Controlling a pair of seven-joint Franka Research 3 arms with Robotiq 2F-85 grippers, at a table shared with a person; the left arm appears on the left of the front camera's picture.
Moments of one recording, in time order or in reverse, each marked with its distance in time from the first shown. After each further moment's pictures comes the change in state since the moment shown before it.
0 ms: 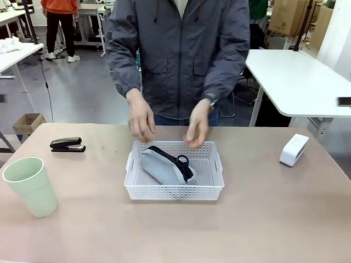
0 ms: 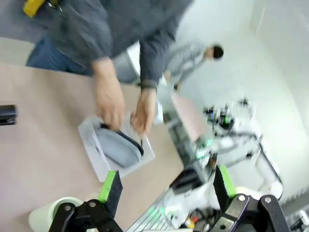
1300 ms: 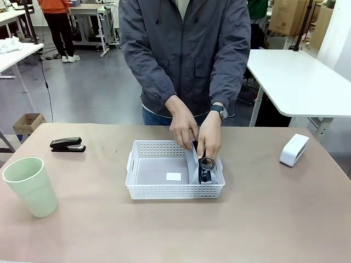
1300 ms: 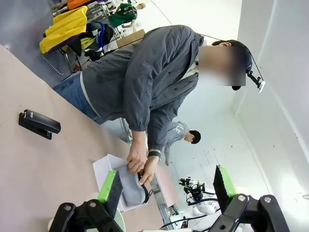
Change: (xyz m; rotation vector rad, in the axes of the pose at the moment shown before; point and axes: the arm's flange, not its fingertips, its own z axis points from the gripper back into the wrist) left arm -0.045 0.098 0.100 -0.088 -0.380 0.171; right arm -0.032 -0.086 0.104 -0.013 -0.408 -0.201
